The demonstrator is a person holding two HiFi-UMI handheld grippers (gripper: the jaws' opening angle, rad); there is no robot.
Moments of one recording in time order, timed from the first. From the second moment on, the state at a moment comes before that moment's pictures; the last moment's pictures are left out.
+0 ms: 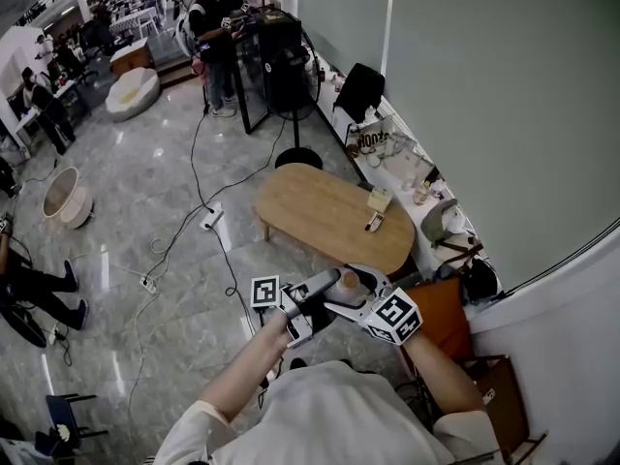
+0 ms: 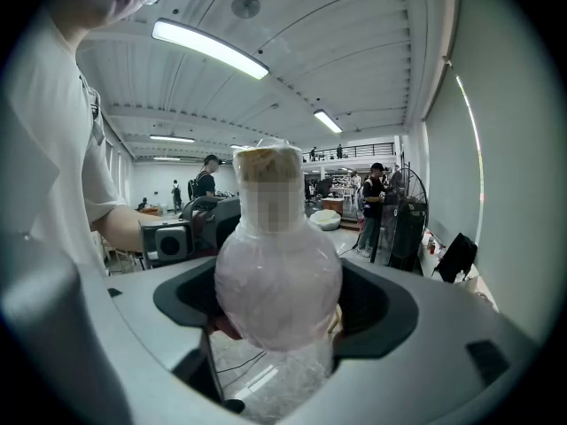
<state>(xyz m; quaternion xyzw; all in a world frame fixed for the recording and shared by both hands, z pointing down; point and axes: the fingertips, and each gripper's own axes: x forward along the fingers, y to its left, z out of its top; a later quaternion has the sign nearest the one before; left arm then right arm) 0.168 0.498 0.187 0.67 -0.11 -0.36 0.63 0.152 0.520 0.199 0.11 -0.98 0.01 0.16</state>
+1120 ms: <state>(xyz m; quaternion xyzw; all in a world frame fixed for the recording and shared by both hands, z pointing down) 0.099 0.510 0.210 0.66 -0.09 -0.35 0.66 0.082 0.531 0.225 0.13 -0.98 0.03 0.17</state>
